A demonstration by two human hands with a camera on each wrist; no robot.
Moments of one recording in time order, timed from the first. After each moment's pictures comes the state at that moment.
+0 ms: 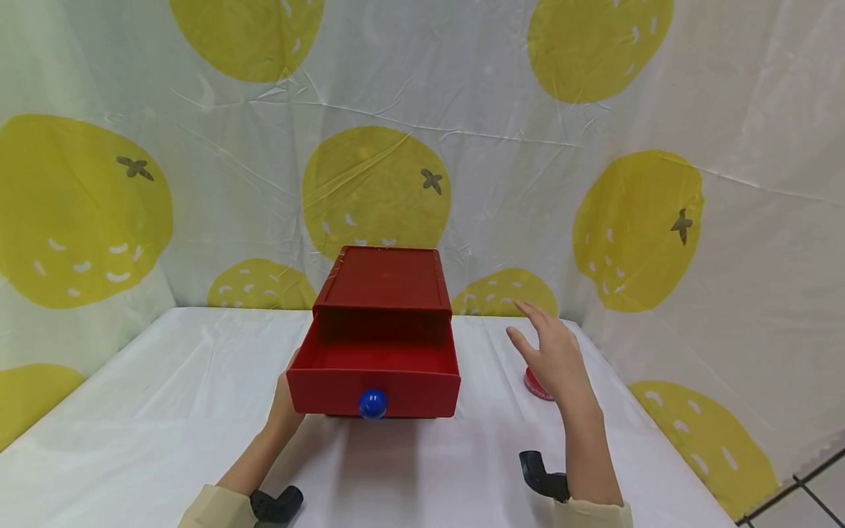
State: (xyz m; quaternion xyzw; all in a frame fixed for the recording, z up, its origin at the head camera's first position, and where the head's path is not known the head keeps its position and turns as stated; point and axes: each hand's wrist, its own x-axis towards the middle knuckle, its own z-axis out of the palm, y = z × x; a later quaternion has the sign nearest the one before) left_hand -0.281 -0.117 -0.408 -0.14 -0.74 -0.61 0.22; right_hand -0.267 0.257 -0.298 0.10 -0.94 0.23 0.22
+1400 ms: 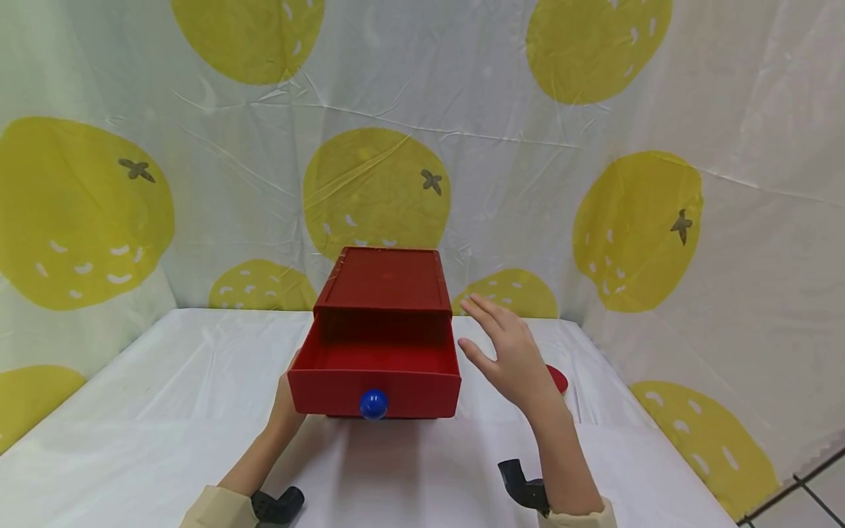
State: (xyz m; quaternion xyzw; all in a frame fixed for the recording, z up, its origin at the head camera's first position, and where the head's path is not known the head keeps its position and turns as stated) left_hand -0.282 -0.117 -0.409 -0.14 -0.74 -0.61 0.23; right_hand -0.252 0.206 -0.290 0.30 -0.86 0.21 0.35
